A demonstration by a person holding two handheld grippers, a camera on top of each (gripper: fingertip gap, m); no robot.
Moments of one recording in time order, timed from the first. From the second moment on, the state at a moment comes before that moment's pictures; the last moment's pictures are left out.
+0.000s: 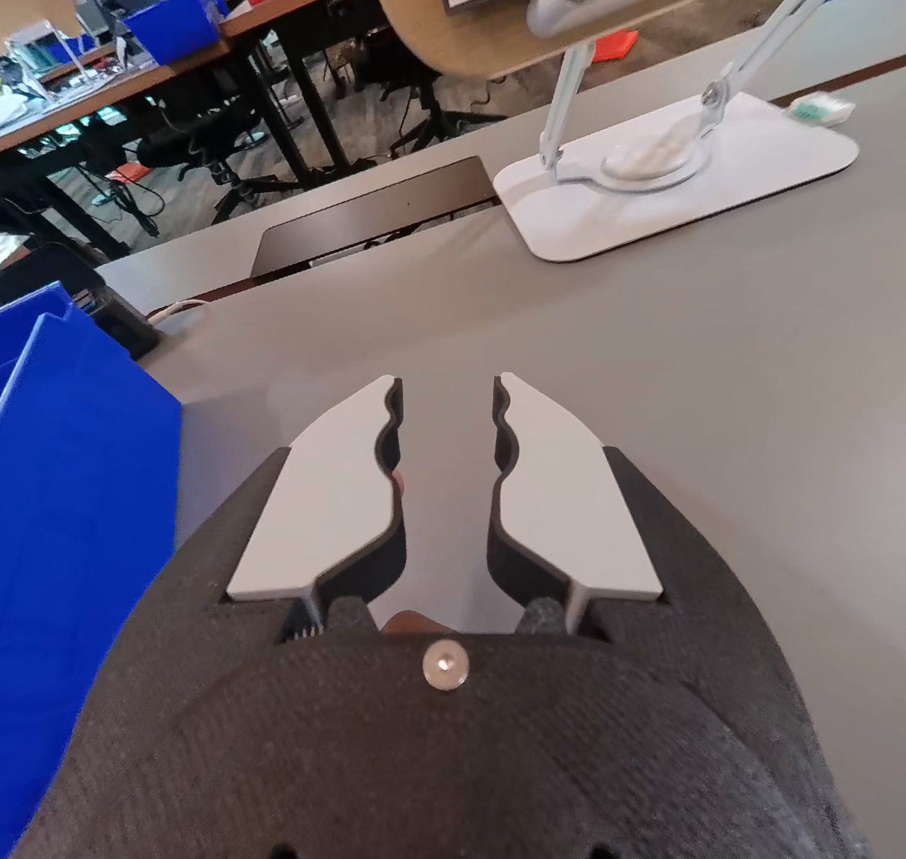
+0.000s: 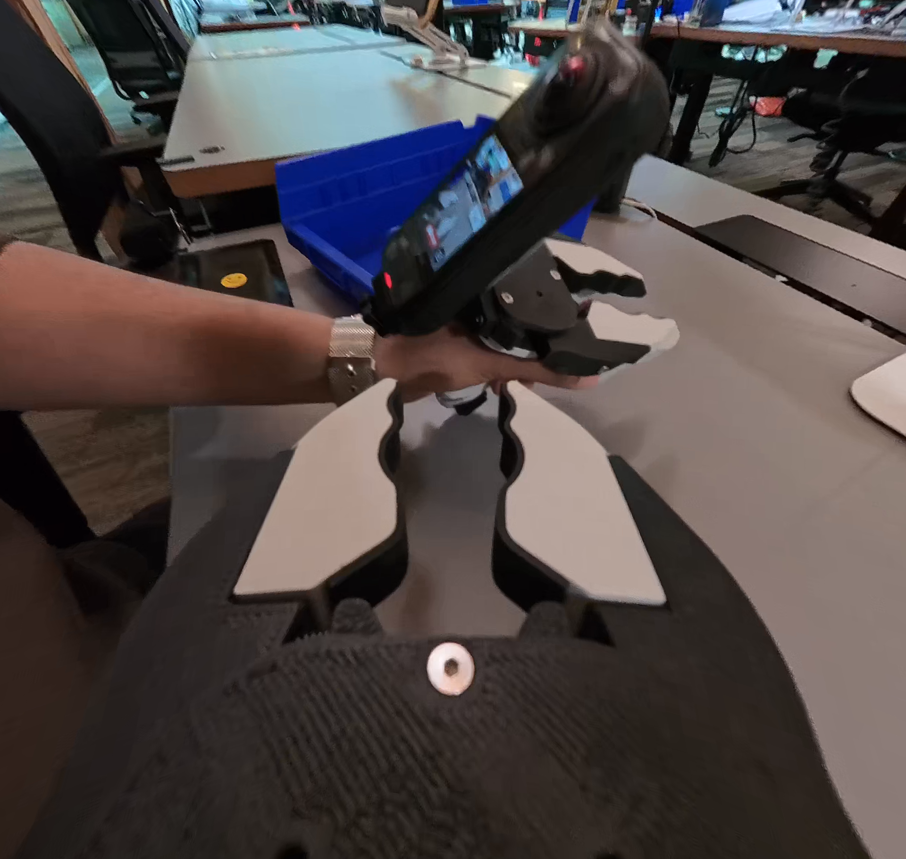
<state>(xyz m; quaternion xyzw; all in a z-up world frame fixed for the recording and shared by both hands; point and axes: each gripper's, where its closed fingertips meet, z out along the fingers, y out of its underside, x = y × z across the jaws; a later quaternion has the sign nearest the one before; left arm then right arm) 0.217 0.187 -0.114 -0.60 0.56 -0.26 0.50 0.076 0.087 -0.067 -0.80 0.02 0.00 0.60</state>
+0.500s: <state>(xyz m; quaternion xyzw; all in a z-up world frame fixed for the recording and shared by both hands) 0.213 0.179 -0.109 -0.61 0.56 -0.25 0.51 0.093 0.087 -0.084 -0.81 0.05 -0.01 0.58</state>
